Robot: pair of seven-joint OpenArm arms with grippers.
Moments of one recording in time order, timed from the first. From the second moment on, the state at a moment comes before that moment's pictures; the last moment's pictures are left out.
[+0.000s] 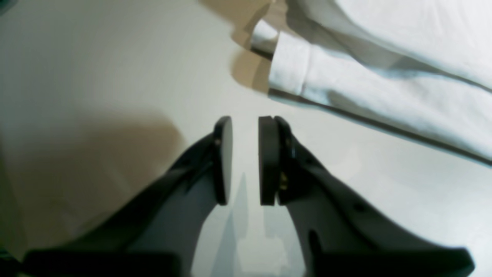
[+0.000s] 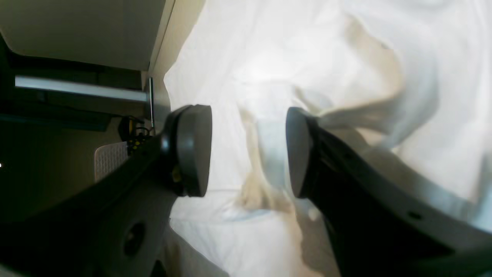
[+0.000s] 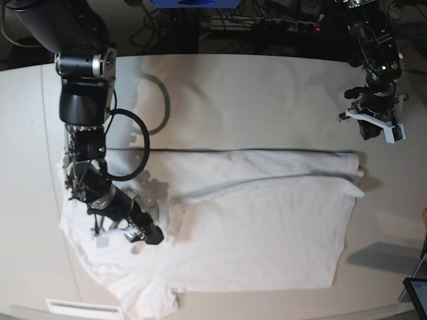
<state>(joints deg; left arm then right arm) 19.6 -13.7 -31.1 102.4 -19.3 -7.7 36.2 25.0 0.7 9.7 54.5 55.3 9.5 -41.3</state>
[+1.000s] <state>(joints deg) 3.6 -9.5 -31.2 90.1 -28.2 -7.4 36.4 8.0 10.1 9.5 77.8 55.4 16.7 -49.3</state>
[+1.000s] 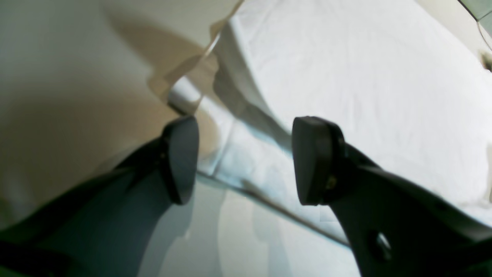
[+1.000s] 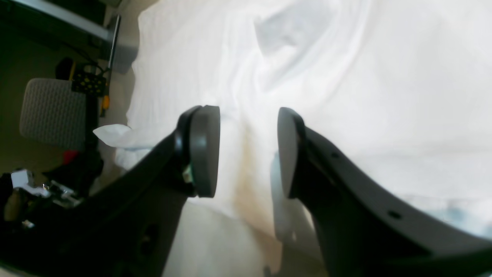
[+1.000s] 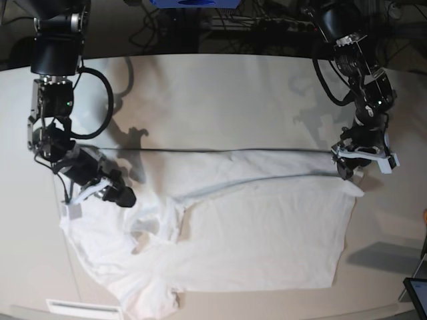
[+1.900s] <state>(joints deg) -7.4 -9.5 -26.2 76.3 -28.1 -7.1 36.5 7.0 9.8 9.5 77.7 55.5 16.8 -49.5</state>
